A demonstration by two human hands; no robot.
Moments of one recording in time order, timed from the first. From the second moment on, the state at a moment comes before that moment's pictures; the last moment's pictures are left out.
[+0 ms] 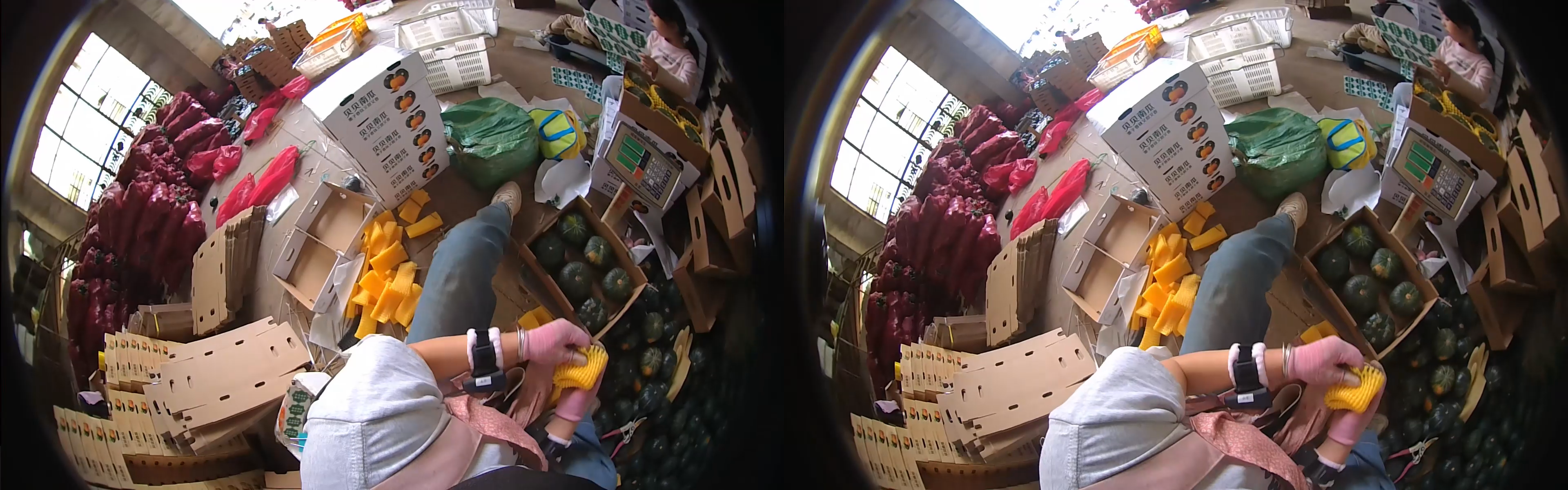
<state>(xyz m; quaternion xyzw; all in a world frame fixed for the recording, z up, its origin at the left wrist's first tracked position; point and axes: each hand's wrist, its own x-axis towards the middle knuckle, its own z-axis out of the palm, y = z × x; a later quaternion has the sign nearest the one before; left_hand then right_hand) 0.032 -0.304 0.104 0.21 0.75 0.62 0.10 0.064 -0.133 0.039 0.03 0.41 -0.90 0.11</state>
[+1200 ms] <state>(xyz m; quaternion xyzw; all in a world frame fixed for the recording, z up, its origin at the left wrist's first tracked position) -0.178 -0.358 -0.056 0.11 0.89 0.42 0.17 -0.102 -0.165 -0.068 0.04 0.72 -0.63 0.28</state>
